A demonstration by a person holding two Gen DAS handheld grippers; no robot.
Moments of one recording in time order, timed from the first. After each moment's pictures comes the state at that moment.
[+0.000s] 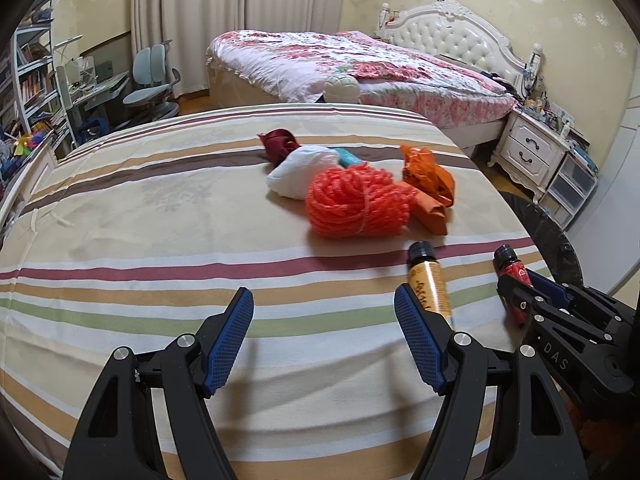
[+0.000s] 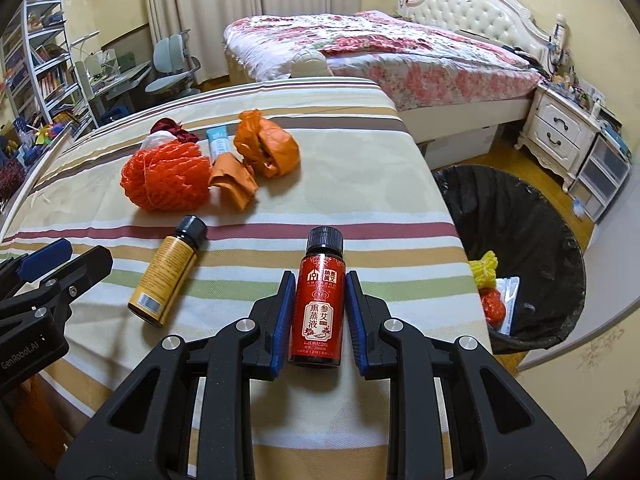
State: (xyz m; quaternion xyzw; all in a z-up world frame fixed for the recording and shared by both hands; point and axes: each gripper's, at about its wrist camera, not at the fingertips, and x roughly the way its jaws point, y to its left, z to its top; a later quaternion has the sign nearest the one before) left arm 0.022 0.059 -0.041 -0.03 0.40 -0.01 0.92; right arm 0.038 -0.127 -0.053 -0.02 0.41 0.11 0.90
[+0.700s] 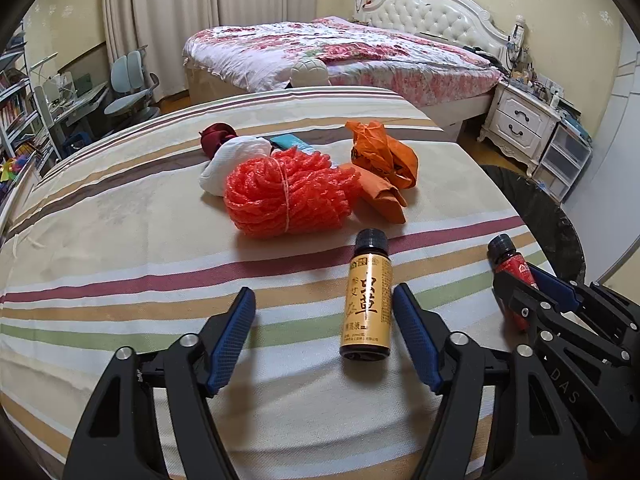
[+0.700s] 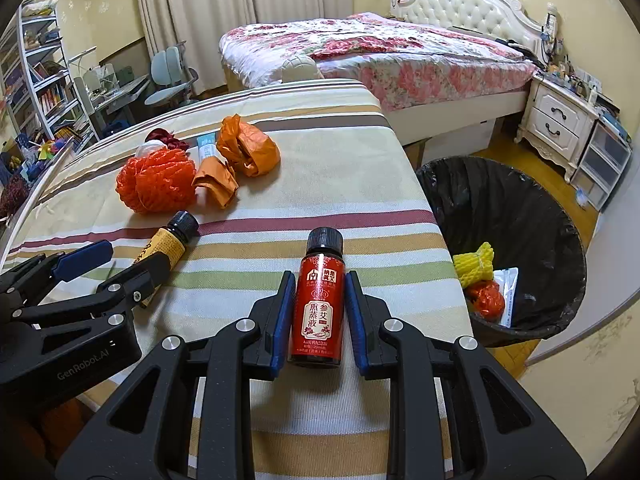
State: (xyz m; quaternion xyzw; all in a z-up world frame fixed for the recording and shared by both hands) left arm 0.041 0.017 -0.055 0.00 0.42 -0.03 0.91; right arm 0.035 -0.144 -0.057 0.00 0.41 0.11 0.91
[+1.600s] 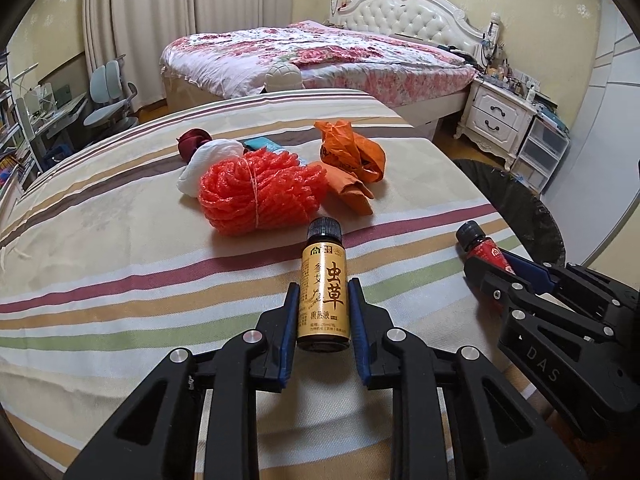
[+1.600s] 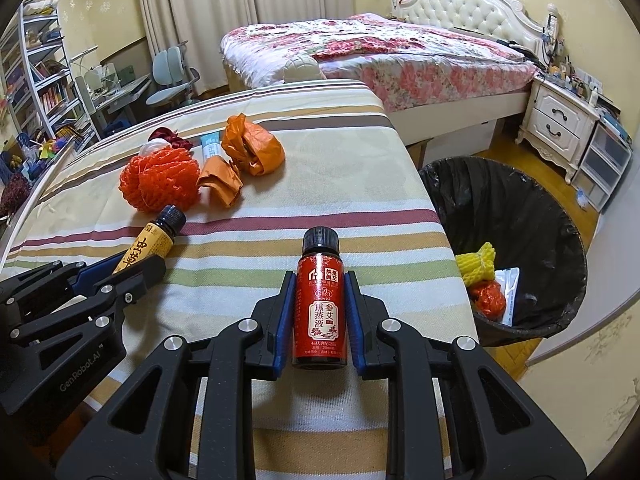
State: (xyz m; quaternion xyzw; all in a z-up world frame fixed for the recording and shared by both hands) left arm 0.026 0.014 -0.052 0.01 0.41 -0.07 0.91; right arm 0.031 -0.141 -0.053 0.00 0.40 0.11 0.91
